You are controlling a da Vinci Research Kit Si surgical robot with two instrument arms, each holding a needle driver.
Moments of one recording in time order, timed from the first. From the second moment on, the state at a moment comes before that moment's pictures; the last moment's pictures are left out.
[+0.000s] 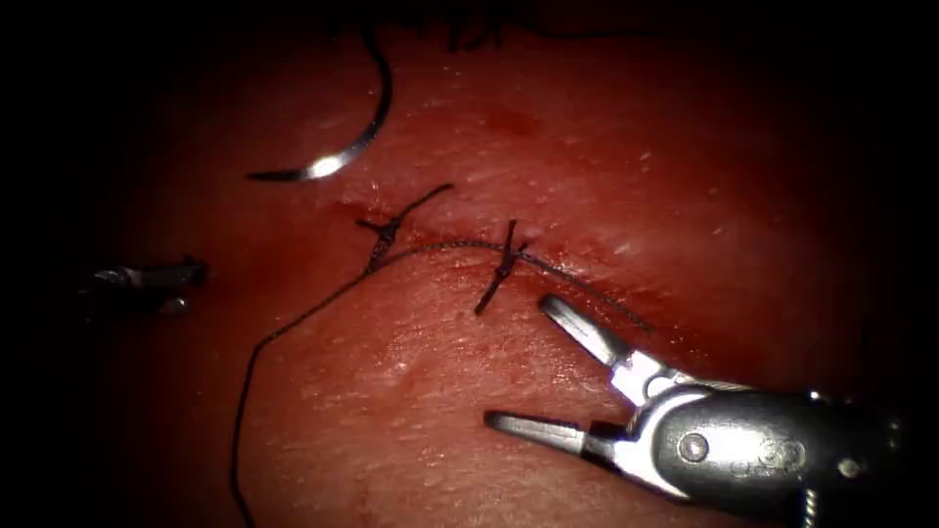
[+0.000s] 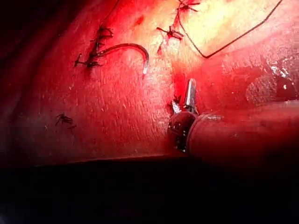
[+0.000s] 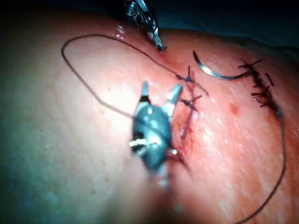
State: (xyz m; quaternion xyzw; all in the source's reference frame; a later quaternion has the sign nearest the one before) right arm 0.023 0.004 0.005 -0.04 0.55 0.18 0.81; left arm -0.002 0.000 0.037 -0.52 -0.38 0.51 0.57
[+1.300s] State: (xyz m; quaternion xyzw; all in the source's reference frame) right arm 0.022 0.004 0.004 -0.02 0.53 0.19 0.82; left arm -0.016 0.012 0.020 -0.43 -0.06 0.83 0.35
